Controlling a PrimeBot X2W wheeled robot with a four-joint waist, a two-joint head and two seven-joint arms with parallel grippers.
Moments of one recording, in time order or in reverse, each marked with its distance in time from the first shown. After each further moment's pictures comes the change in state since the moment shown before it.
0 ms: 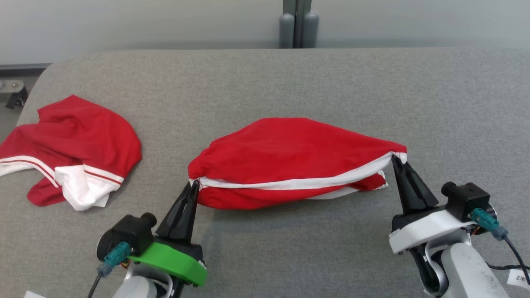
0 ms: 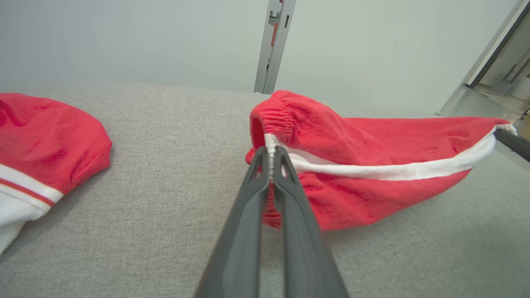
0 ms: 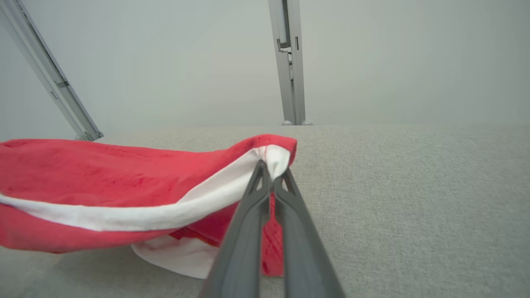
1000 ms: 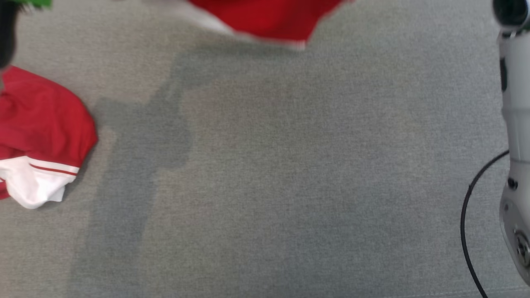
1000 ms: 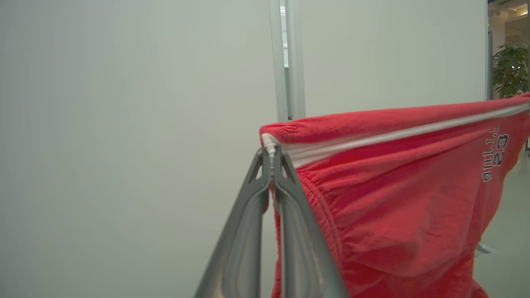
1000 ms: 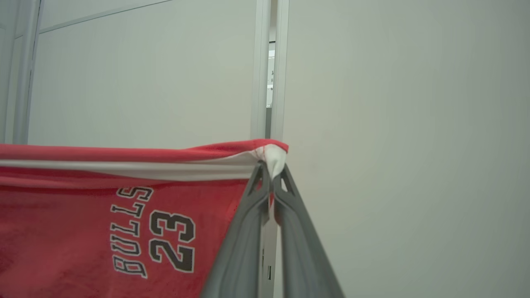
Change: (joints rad) left arm -1.054 0.340 -0.159 0.163 -0.326 -0.003 0.011; right arm -1.001 -0.101 -0.019 0.134 0.027 0.002 0.026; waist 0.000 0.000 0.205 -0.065
